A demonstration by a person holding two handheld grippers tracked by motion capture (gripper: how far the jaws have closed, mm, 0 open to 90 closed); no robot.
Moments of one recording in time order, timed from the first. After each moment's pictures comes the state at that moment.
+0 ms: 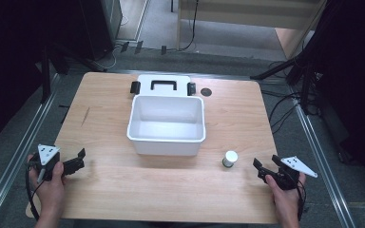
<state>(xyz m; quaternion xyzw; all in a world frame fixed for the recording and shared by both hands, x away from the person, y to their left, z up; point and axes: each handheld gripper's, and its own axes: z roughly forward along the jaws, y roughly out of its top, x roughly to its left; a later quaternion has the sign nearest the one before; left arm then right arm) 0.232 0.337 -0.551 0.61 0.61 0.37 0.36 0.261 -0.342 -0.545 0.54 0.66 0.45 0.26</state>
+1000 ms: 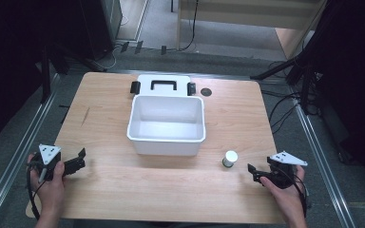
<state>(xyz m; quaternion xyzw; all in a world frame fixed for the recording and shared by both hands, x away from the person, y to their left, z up) 0.232 0.334 -0.551 0.60 0.61 0.37 0.35 0.264 -0.320 -0.519 0.51 0.76 0.35 0.21</state>
